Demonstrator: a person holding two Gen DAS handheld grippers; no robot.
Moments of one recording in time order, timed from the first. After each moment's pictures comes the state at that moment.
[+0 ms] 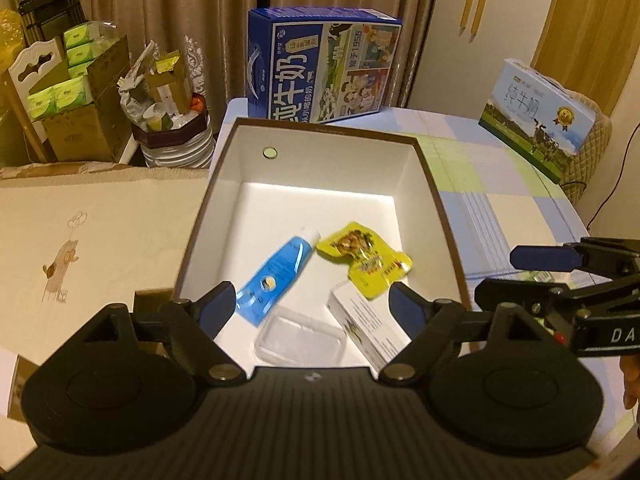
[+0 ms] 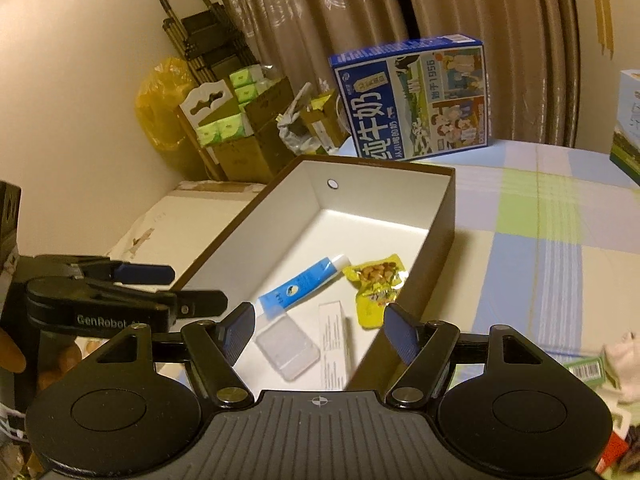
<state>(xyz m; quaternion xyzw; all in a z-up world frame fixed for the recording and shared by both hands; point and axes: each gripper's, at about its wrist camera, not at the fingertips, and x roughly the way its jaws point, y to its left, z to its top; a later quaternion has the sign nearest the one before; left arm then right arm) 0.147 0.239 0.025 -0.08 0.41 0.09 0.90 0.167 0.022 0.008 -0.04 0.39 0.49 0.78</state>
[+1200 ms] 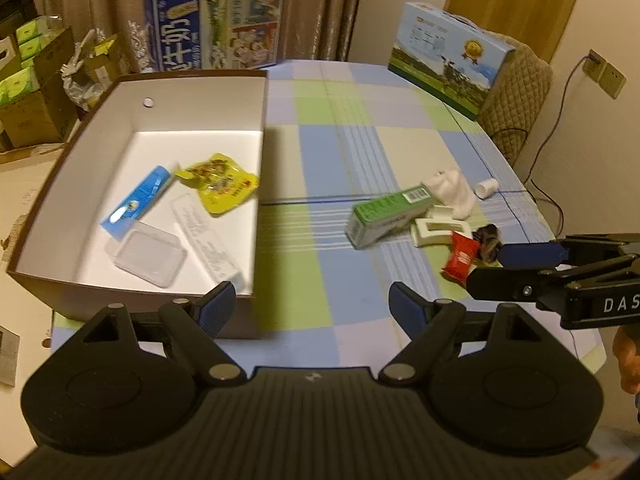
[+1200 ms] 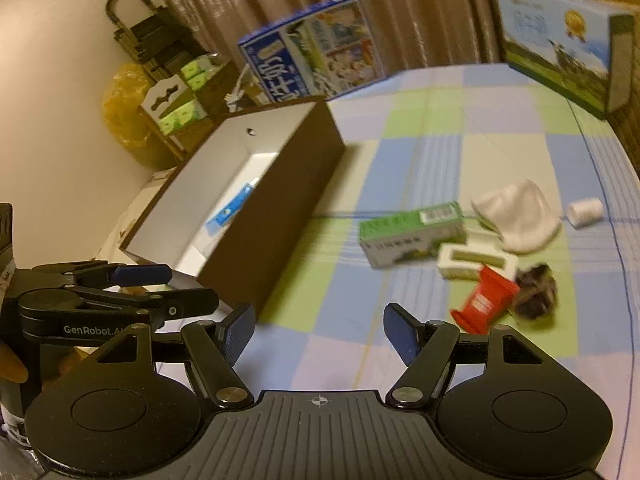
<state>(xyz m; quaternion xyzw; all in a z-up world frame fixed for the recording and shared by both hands) 0.110 0.062 0.008 -0.07 0.44 0.03 0.89 0.174 -0.174 -0.007 0.00 0.46 0.44 0.77</state>
